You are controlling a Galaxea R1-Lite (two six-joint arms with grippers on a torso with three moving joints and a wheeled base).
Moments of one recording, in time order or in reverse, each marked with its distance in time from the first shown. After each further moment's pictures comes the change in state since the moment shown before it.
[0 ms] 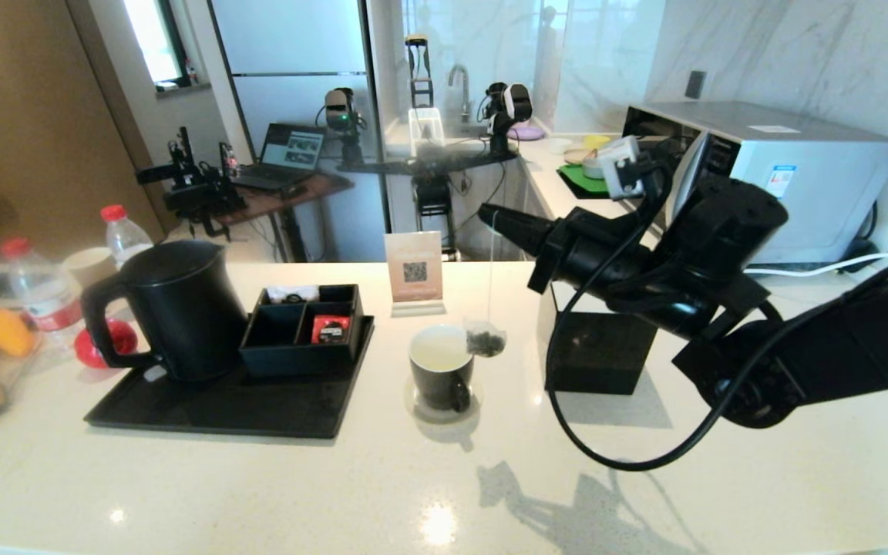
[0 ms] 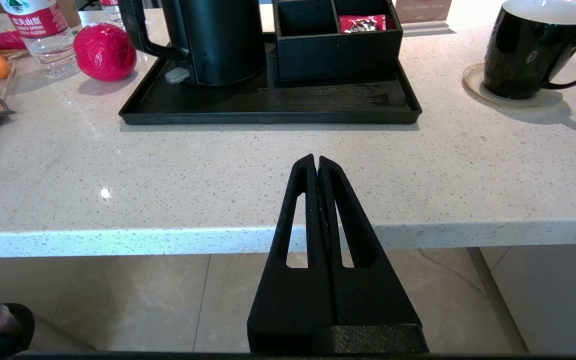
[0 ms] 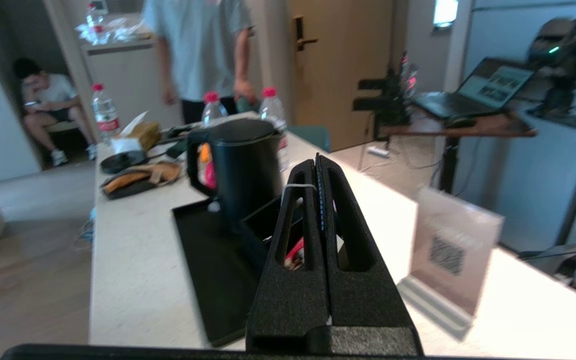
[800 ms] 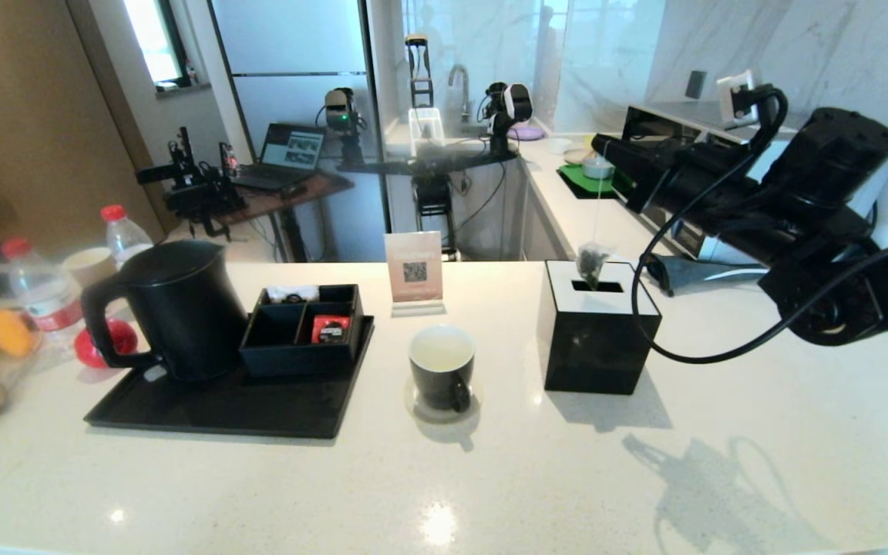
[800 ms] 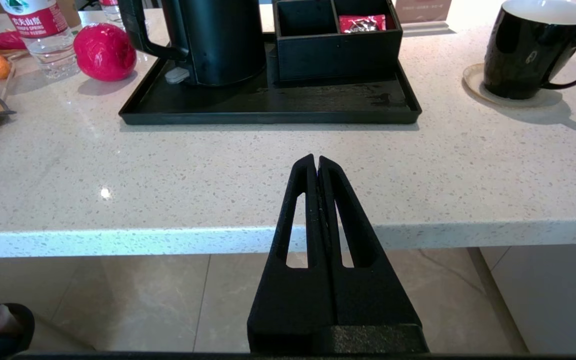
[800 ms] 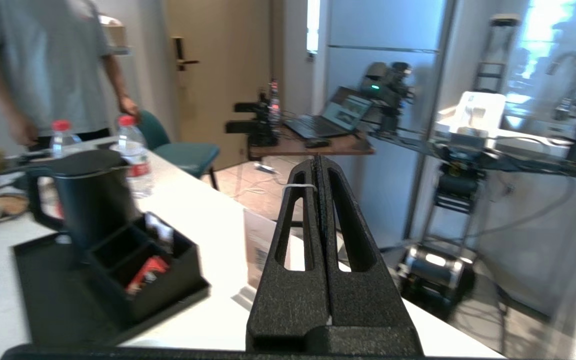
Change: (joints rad) left arm 0.000 0.000 0.000 0.000 0.000 0.000; right arm -0.289 -0.046 -0.124 0.124 -0.002 -0.048
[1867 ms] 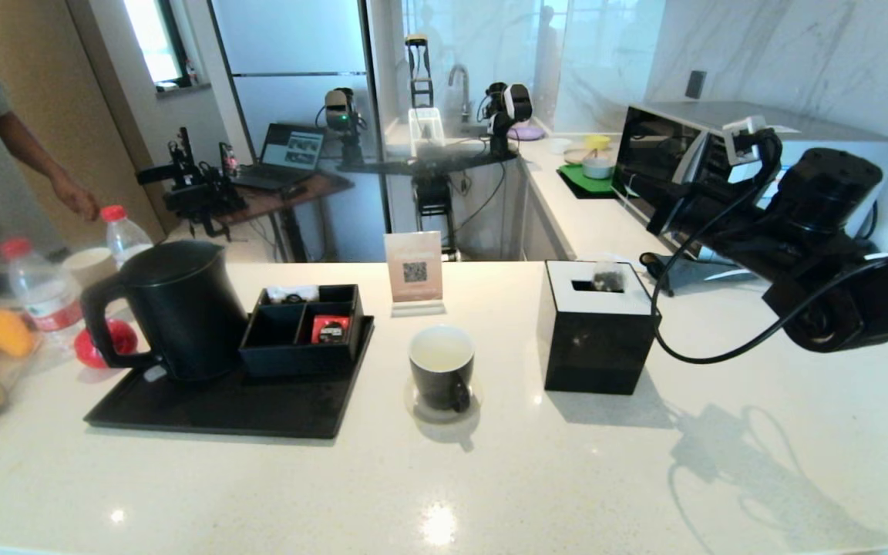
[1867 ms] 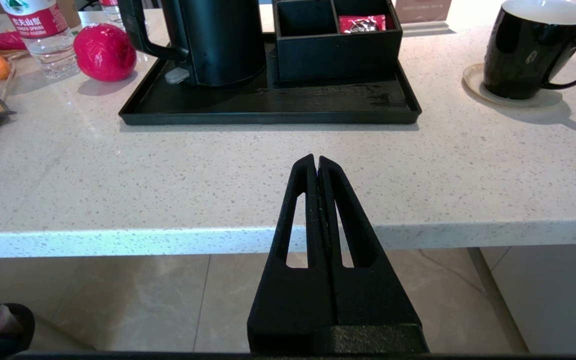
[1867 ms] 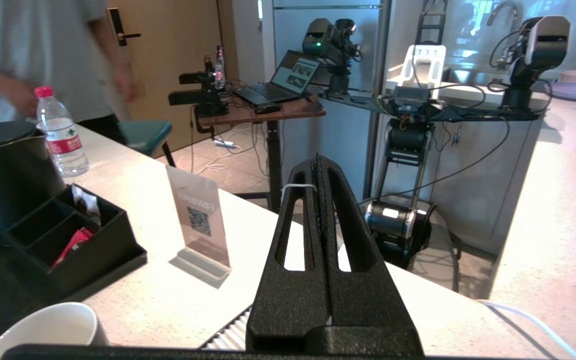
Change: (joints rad) left arm 0.000 0.000 0.000 0.000 0.000 0.000; right arm -0.104 0.088 0.020 -0.027 0.004 -0.001
